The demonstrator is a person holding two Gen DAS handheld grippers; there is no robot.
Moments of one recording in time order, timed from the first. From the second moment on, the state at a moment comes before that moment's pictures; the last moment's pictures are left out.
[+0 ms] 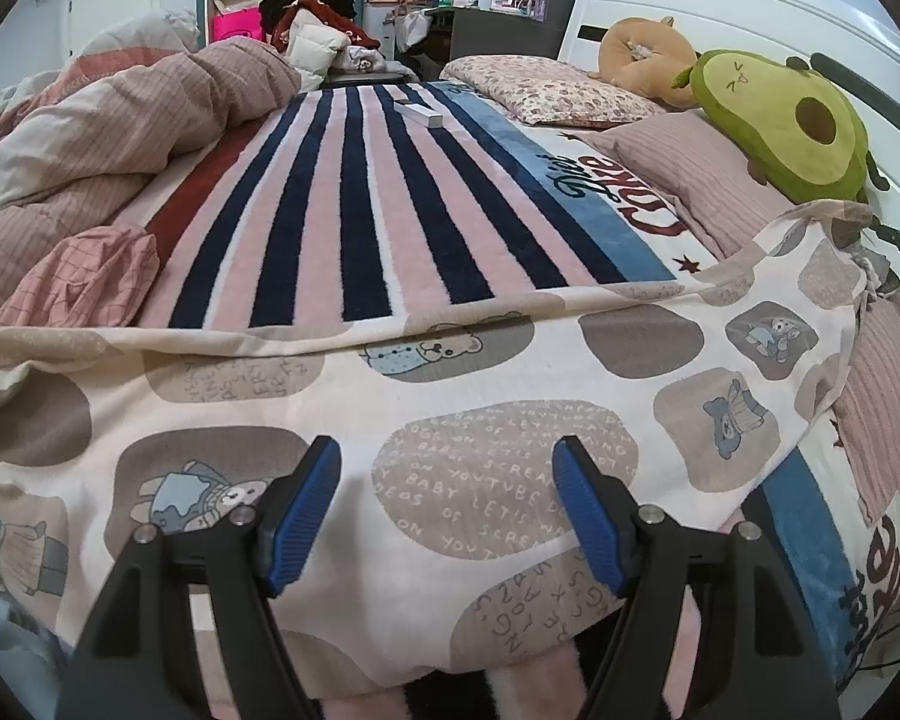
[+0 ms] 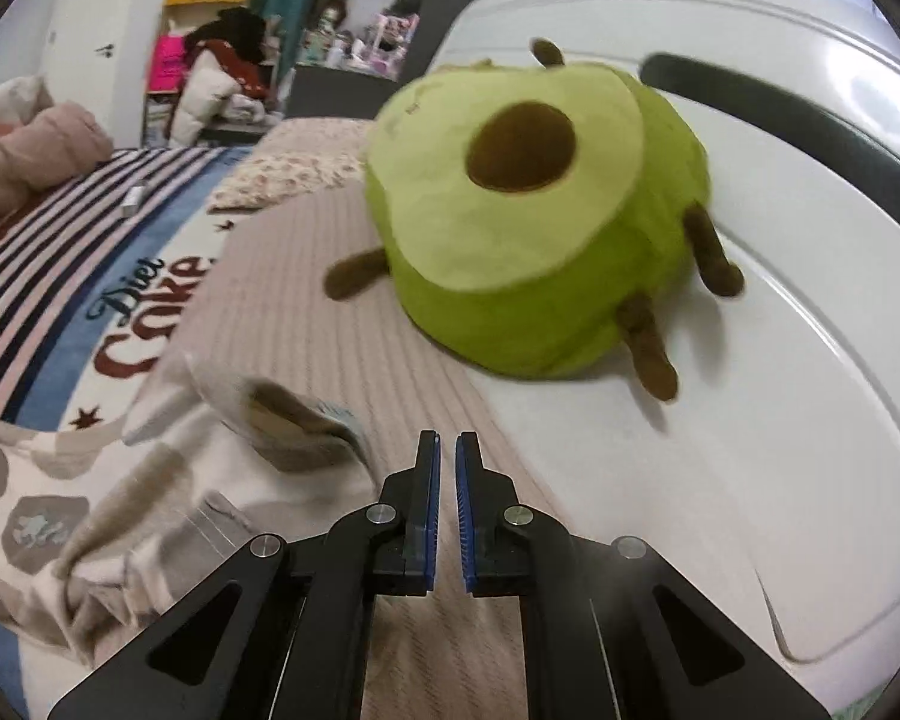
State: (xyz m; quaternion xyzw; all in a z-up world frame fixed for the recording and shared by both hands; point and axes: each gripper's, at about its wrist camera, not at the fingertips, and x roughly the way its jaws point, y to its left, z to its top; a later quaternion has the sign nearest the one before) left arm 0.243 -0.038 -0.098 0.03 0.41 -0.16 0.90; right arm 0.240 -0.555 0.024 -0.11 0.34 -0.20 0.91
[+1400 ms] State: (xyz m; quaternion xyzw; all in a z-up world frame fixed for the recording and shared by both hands) left arm 0.219 -0.010 -0.082 0.01 0.39 -0.16 0.91; right arm 0.200 -0.463 0.000 -0.09 0.36 -0.06 0.93
